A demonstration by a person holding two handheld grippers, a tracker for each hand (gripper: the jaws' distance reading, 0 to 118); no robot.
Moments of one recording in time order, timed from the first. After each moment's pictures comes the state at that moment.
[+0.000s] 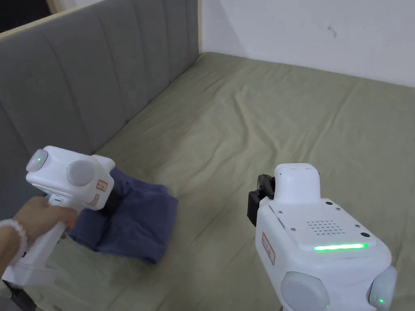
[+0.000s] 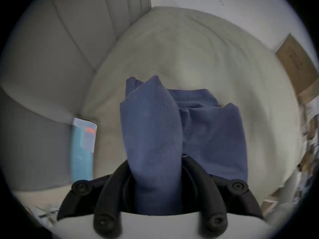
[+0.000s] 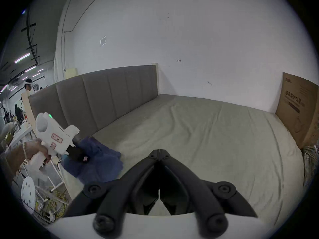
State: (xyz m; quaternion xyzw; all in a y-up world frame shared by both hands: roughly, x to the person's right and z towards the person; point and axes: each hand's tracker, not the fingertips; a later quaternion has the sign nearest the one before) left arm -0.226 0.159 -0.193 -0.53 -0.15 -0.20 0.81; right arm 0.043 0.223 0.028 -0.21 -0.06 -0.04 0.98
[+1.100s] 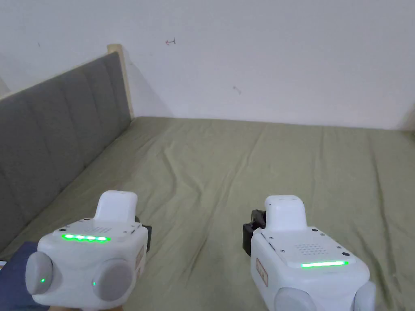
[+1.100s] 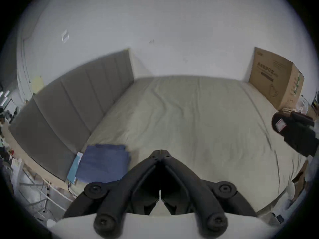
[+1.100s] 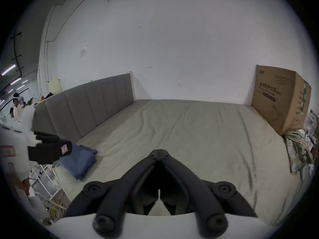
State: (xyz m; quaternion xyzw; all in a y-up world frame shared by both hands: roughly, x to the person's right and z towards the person) left arm -0.057 0.281 0.047 -0.24 -0.21 -0.12 0.94; right arm 0.142 0.266 0.153 -0.18 -0.16 -0.07 0.97
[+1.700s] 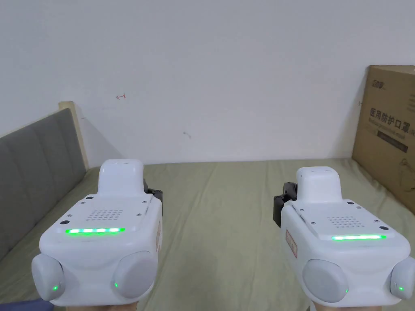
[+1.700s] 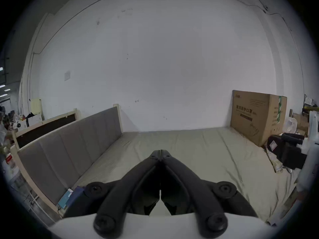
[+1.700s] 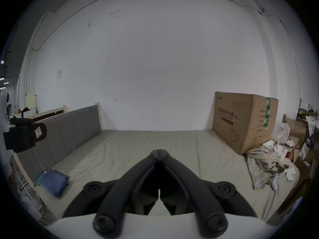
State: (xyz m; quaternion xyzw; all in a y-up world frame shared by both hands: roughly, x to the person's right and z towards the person) left arm 0.021 0.377 0.133 -0.06 -0.26 -0.06 0.96; right arm 0.215 0.357 0.249 -0.07 -0.30 -0.03 0.95
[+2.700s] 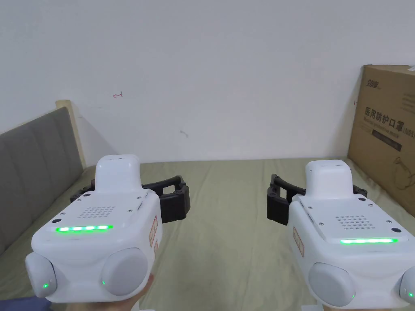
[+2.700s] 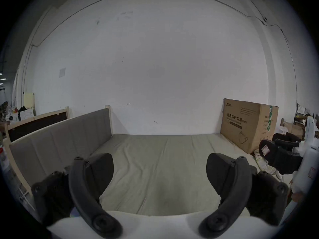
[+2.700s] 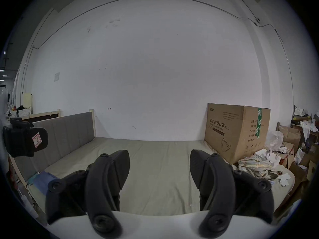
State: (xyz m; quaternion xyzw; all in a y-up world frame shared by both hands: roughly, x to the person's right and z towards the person) left arm 0.016 0.378 0.138 -0.06 -0.30 -0.02 0.95; right arm 0.214 0.358 0.266 -0.03 -0.32 0.00 0.95
